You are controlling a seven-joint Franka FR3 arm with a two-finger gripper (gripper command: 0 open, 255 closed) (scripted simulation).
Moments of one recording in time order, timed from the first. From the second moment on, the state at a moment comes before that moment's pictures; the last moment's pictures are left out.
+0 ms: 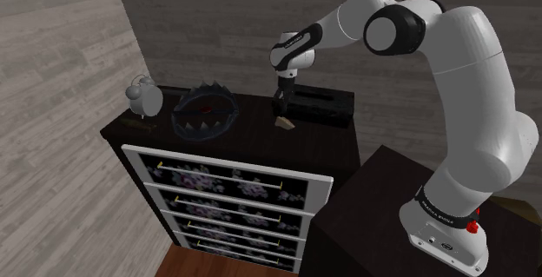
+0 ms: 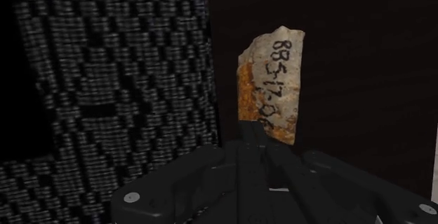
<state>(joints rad) -0.10 0.69 -0.04 -1.57 0.19 2.14 -0.60</state>
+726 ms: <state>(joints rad) 0.10 0.59 -0.16 -1.90 0.08 2.55 -0.29</state>
